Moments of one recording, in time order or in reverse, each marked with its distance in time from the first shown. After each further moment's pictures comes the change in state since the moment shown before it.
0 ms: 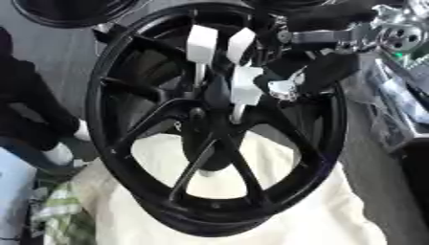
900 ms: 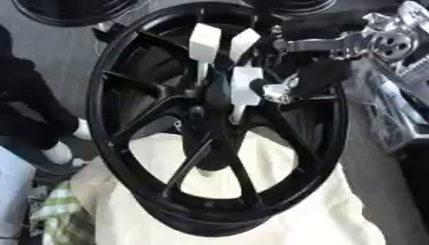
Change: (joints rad) left arm 0.001 -0.001 0.000 0.000 -0.001 0.002 -0.002; right arm 0.018 0.002 0.015 0.007 0.035 0.005 -0.003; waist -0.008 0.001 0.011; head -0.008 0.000
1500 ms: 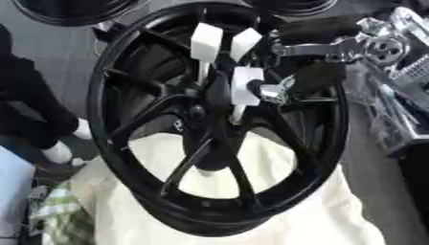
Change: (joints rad) left arm 0.008 0.000 0.001 0.000 0.000 0.001 0.002; right arm 0.009 0.008 0.004 0.020 0.028 -0.017 -0.011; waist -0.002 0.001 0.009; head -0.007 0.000
